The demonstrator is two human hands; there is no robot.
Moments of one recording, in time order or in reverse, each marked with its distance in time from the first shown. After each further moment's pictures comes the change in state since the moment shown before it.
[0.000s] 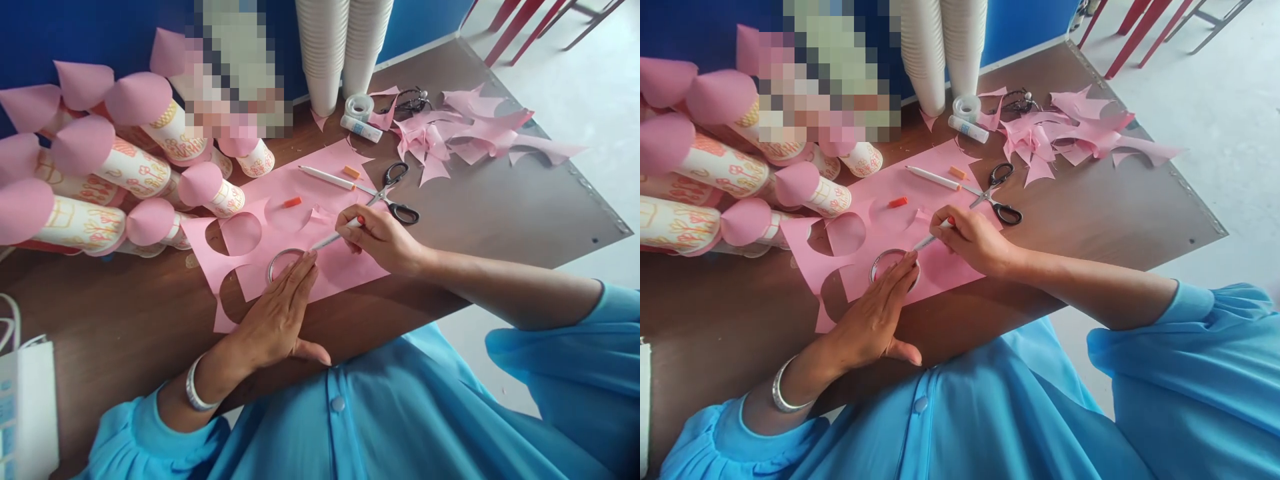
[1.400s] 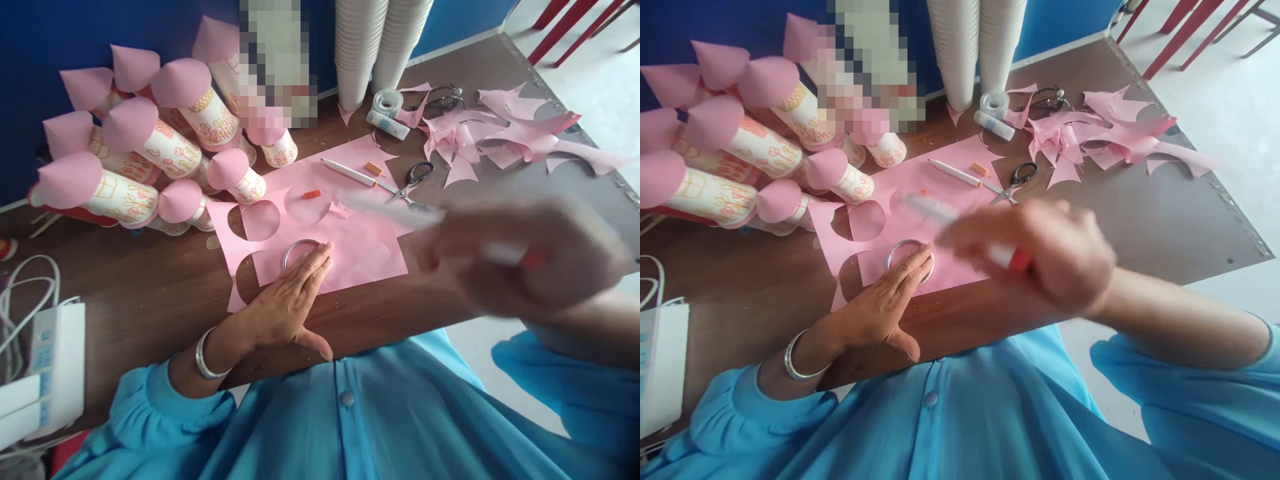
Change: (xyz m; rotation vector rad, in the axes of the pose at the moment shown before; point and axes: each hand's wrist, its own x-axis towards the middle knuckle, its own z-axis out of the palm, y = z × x) left_hand -0.003 -0.002 -0.008 -0.050 -0.051 0.026; right_hand -0.031 -0.067 -0.030 -0.345 0.083 -0.643
